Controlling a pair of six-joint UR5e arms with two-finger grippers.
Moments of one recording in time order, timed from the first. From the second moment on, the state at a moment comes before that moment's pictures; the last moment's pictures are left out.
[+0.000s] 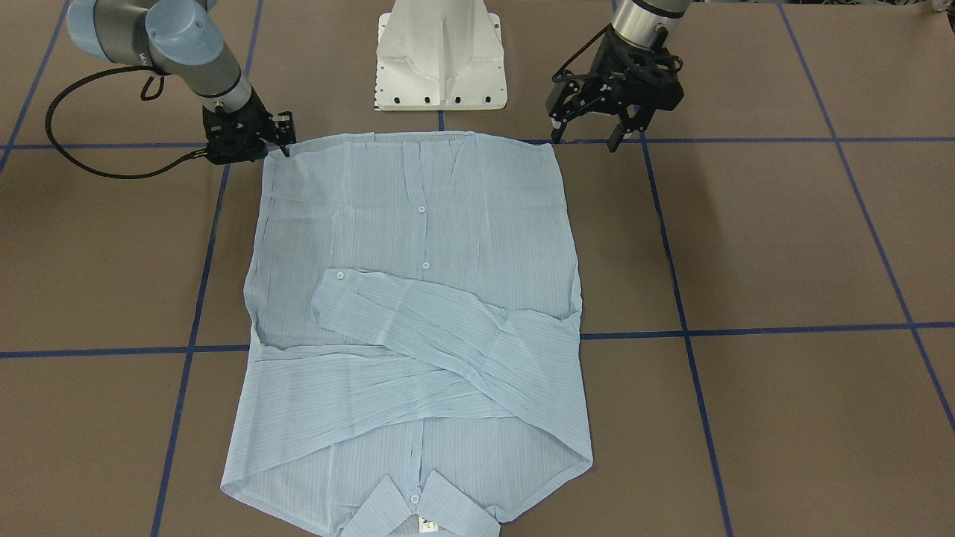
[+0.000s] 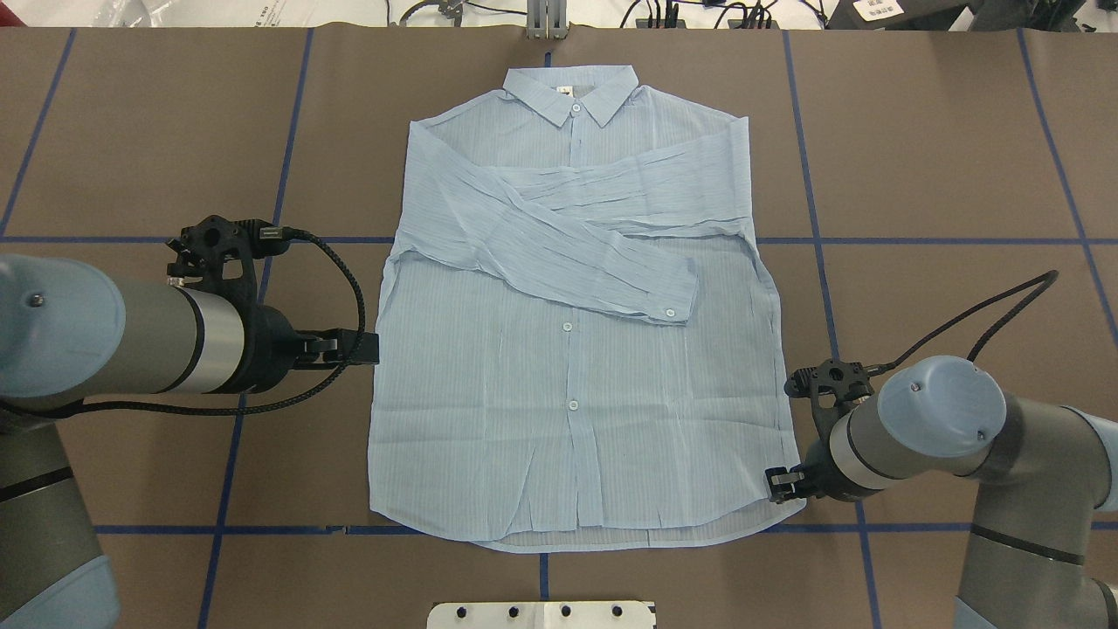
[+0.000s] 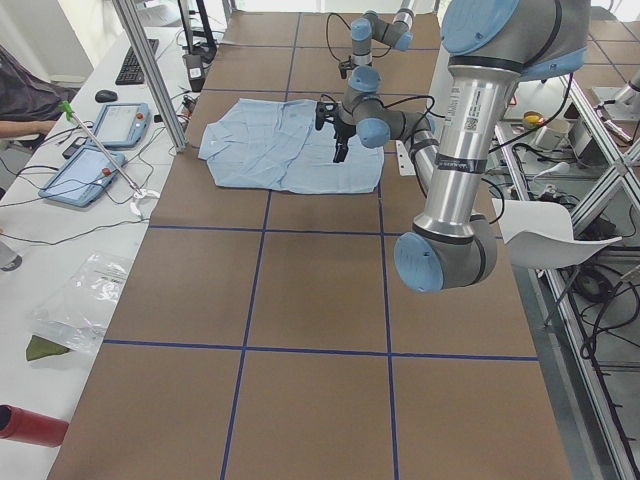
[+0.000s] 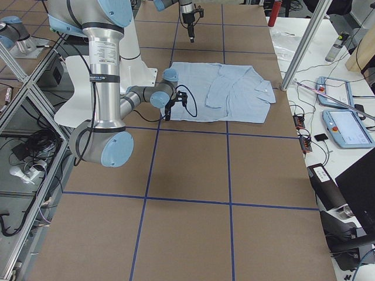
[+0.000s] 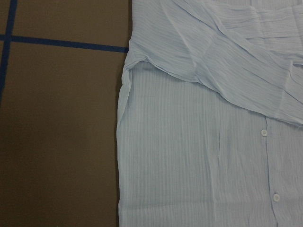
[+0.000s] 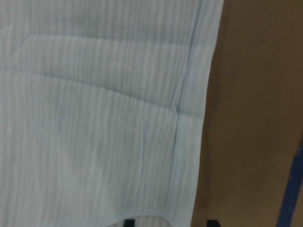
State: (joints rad) left arm -0.52 -1.81 -2.21 -1.74 -1.78 -1.30; right arm 0.38 -1.56 2.02 -1.31 1.97 1.16
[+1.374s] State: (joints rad) left arm -0.52 -1.81 -2.21 -1.74 -1.78 -1.30; right arm 0.39 -1.56 2.01 -1.32 1.99 1.16
